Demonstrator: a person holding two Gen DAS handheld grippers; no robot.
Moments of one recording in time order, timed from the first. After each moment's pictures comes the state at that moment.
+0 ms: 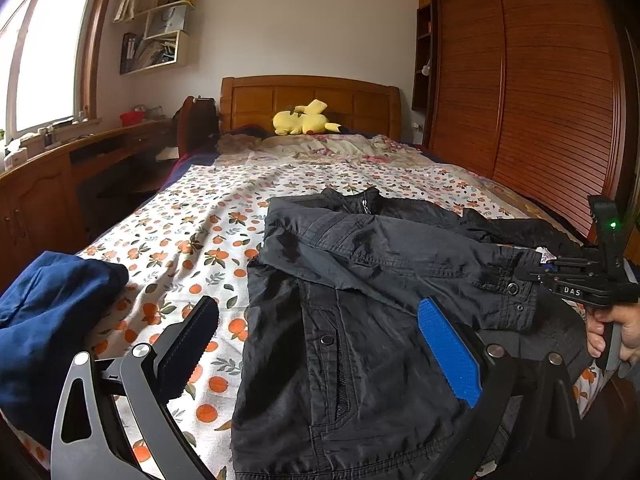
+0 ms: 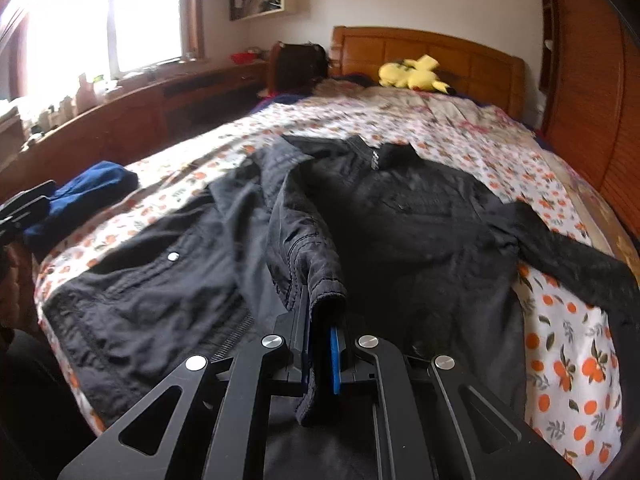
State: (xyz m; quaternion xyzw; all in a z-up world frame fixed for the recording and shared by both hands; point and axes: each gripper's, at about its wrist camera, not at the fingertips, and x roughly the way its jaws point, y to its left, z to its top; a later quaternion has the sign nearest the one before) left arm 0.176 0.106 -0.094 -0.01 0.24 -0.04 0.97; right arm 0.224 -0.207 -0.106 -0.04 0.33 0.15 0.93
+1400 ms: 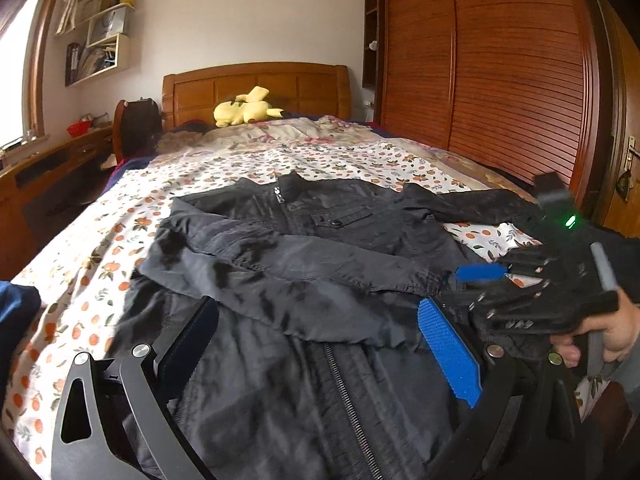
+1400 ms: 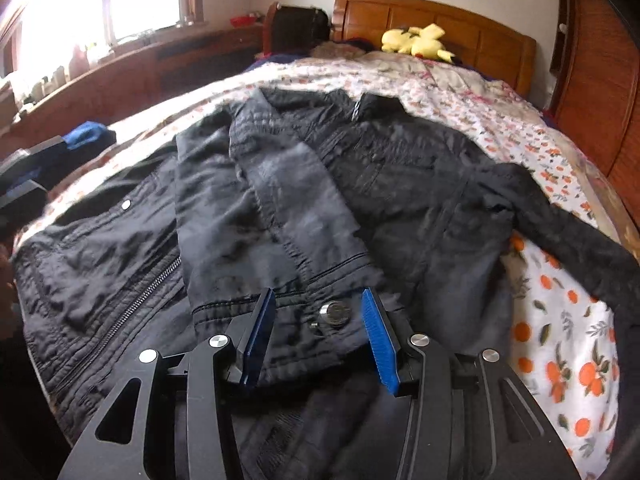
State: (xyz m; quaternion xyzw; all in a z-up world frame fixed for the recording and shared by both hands) left arm 0.237 -0.048 -0.127 0.02 0.26 -0.11 0.96; right arm 0.253 -0.253 -0.140 -0.07 0.38 0.16 0.91
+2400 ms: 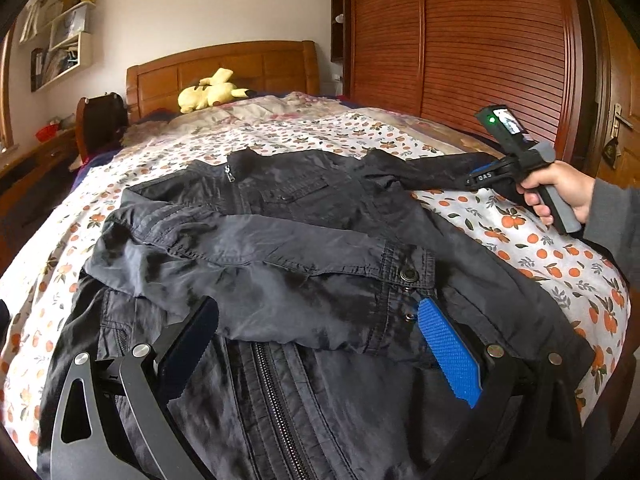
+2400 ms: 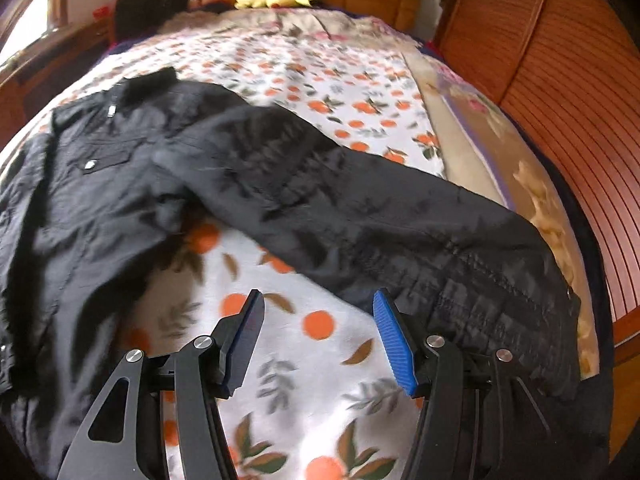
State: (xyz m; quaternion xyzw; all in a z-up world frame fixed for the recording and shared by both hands) left arm 0.260 -0.104 -0.159 0.05 0.30 -0.15 0.94; right arm 0.378 -0.482 -0.154 -0.06 0.46 -0.04 0.88
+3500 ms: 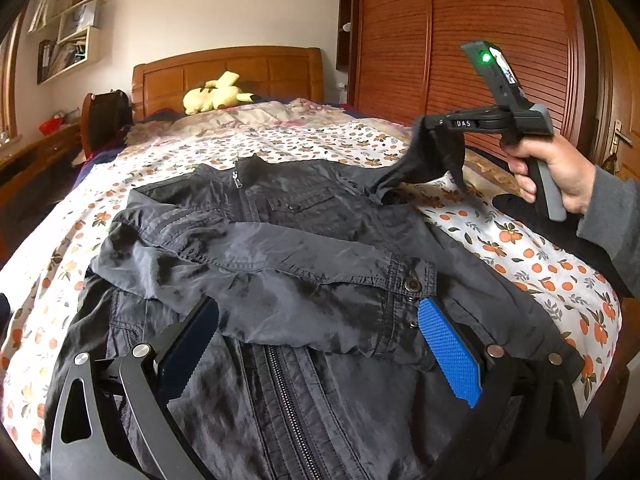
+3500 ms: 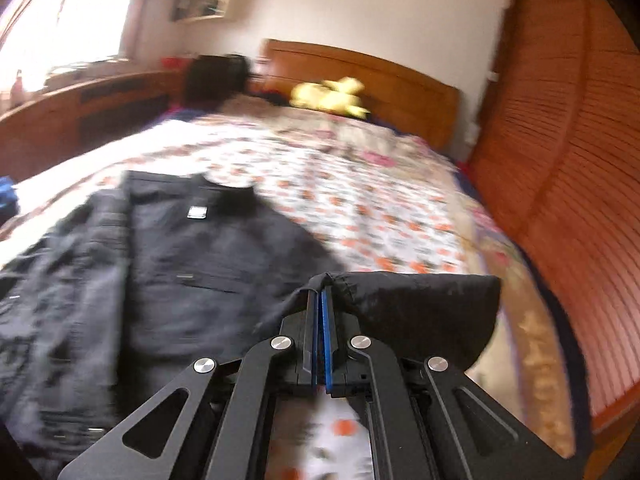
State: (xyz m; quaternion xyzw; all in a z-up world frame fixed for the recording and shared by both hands) left arm 0.256 -0.086 -0.146 0.03 0.29 -0.15 0.95; right arm 0.354 -0.360 -0.052 -0.12 0.29 0.06 0.95
